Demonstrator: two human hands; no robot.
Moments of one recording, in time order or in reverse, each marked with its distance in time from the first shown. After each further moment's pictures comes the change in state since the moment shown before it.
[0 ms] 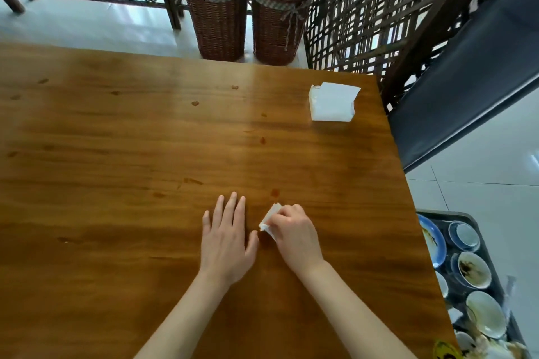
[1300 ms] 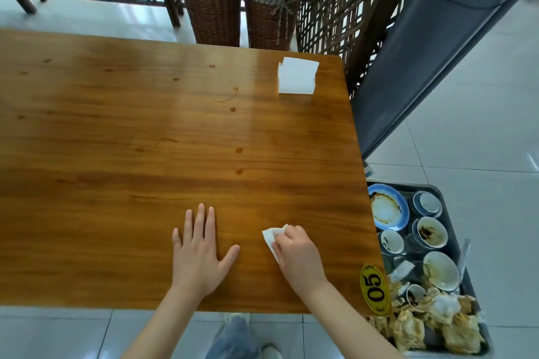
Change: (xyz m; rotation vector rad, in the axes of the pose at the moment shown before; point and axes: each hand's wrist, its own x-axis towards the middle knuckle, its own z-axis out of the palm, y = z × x) left_hand -0.128 0.035 0.023 0.118 -0.106 -0.160; right_hand -0.153 0.053 -0.040 -0.070 0.021 -0.069
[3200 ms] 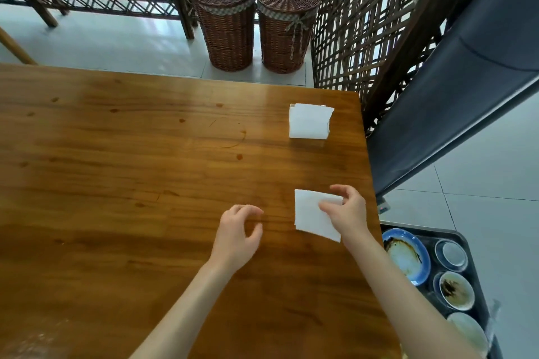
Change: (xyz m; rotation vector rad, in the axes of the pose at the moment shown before) left_hand 0.136 0.073 -0.088 -0.687 0.038 0.075; right_hand 0.193 0.086 -0.066 0.727 0.073 0.800
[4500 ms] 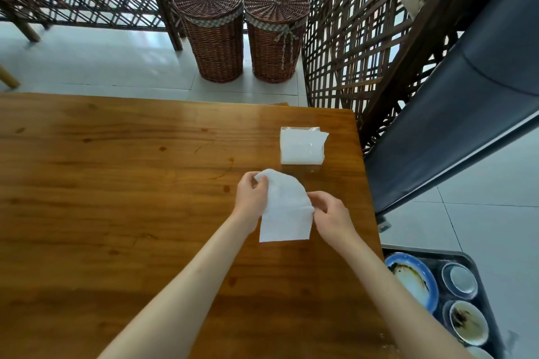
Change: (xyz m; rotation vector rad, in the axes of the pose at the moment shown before) left_hand 0.154 0.063 0.020 -0.613 0.019 -0.425; right_hand 0.068 -0.018 0.020 -0.148 -0.230 -0.207
